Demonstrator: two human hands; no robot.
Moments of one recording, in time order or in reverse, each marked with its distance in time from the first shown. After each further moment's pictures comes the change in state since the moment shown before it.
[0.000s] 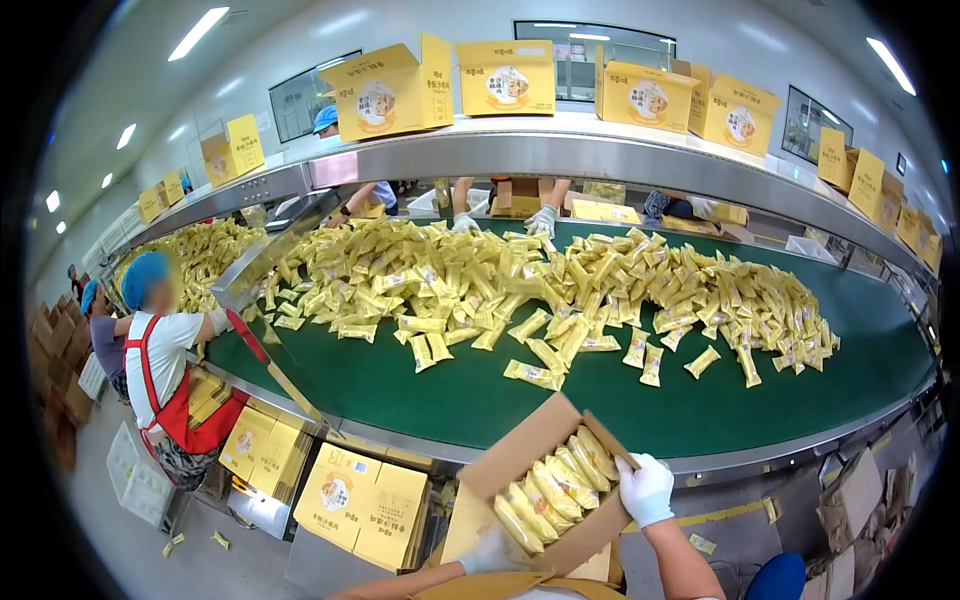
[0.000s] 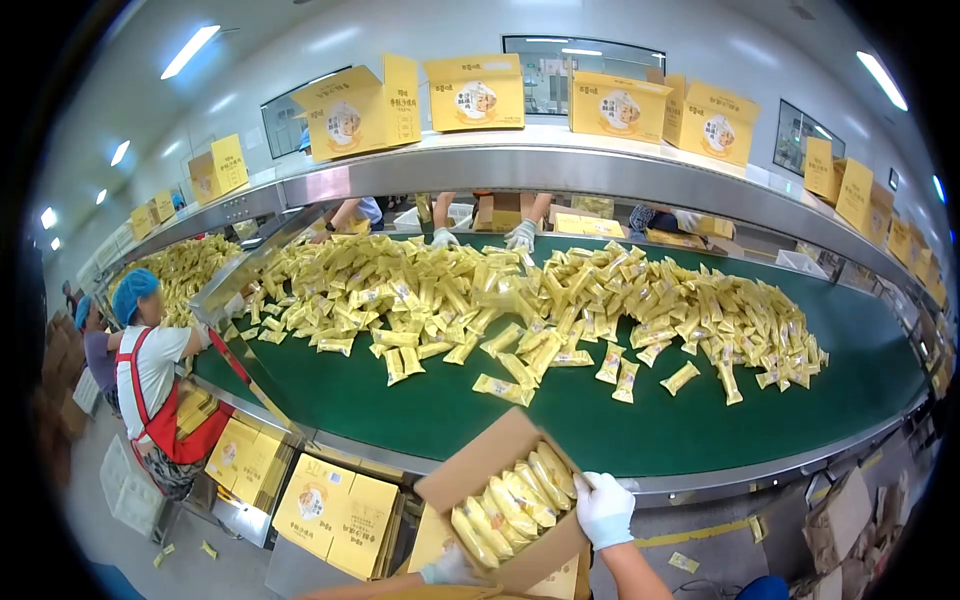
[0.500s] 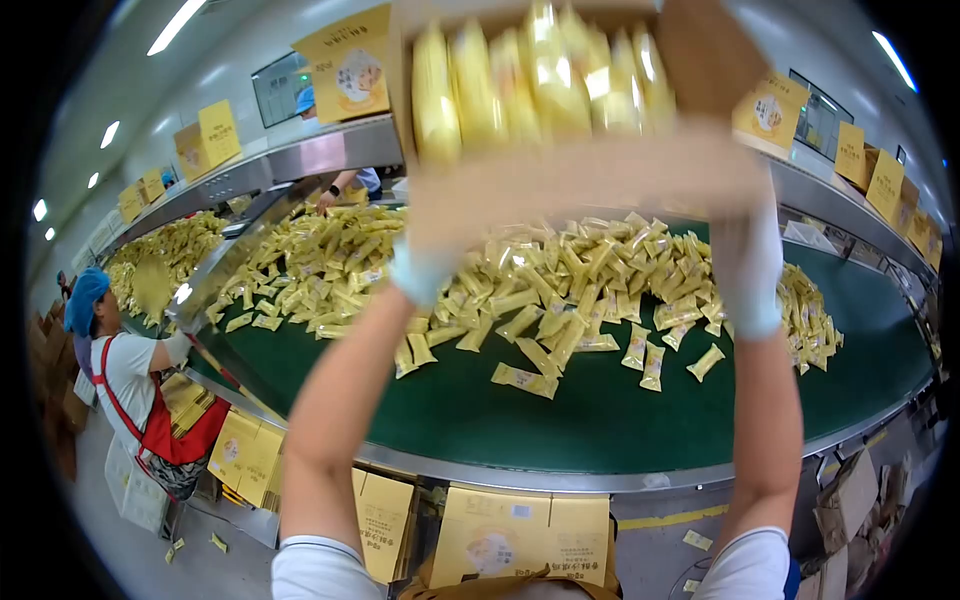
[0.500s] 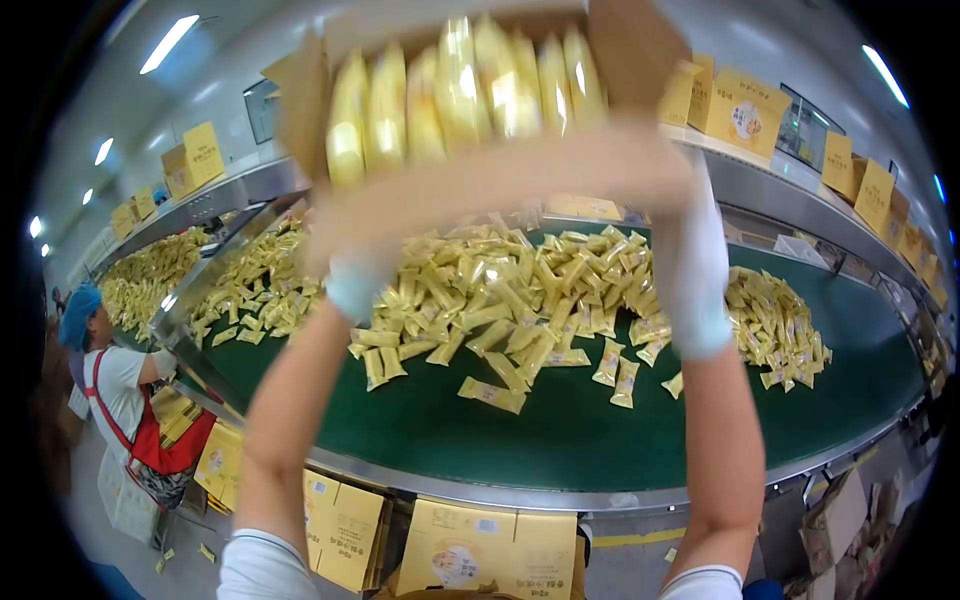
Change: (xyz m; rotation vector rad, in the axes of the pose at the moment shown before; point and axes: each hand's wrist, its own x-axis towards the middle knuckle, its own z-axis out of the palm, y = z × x) left_hand 0.292 0.171 -0.409 -0.077 0.931 0.551; right_hand 0.317 -0.086 -0.118 1.227 0.127 -0.629
